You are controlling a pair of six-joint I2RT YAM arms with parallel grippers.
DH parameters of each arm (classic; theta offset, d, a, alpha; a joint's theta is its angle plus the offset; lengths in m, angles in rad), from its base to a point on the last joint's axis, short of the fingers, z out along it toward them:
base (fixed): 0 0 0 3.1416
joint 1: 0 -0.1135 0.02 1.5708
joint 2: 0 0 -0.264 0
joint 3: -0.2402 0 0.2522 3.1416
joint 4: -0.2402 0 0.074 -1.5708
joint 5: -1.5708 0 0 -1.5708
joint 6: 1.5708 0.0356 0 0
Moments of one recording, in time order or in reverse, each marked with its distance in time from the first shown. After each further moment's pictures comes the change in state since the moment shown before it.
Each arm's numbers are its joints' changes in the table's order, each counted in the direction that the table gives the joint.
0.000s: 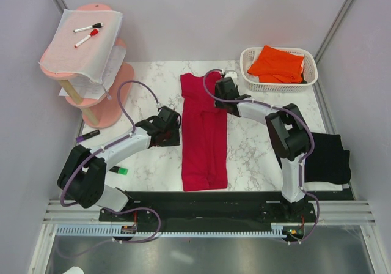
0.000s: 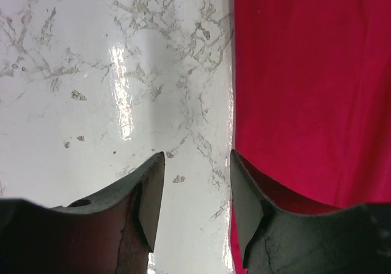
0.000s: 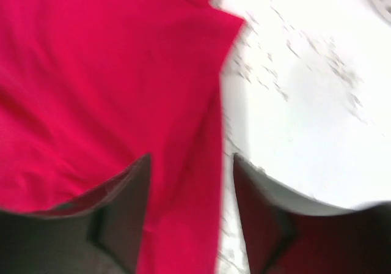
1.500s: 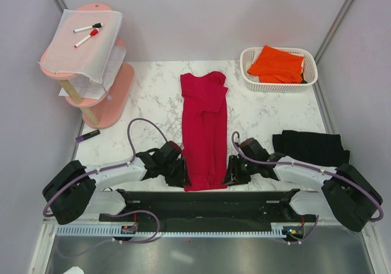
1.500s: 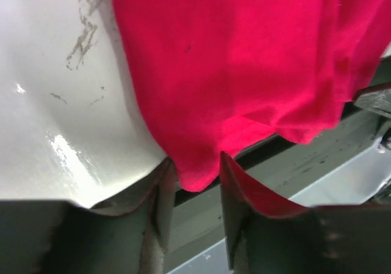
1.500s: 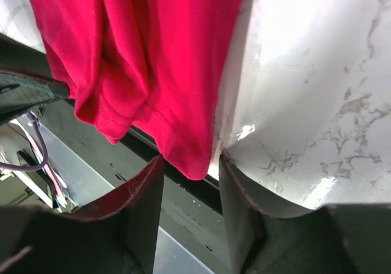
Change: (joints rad) left arm 0.248 -0.203 0.401 0.172 -0.430 -0.331; right arm -0.208 -0.845 1.010 -0.141 0.753 0.431
